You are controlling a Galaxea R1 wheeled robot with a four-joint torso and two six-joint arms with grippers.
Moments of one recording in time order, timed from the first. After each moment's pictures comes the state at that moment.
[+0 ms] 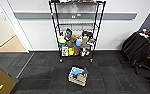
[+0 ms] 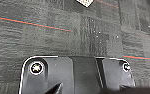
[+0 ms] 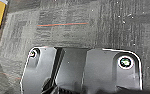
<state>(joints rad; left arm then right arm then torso) 1.22 2.79 -2.36 -0.10 -0.26 0.03 -1.19 2.82 -2.35 0.11 0.09 -0.26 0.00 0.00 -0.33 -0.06</state>
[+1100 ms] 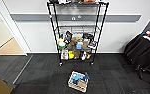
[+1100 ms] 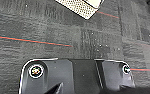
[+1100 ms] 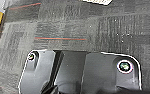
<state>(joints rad) 1.22 2.79 -2.36 -0.10 -0.26 0.03 -1.19 2.83 -2.37 0.11 0.10 -0.26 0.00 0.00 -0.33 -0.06</state>
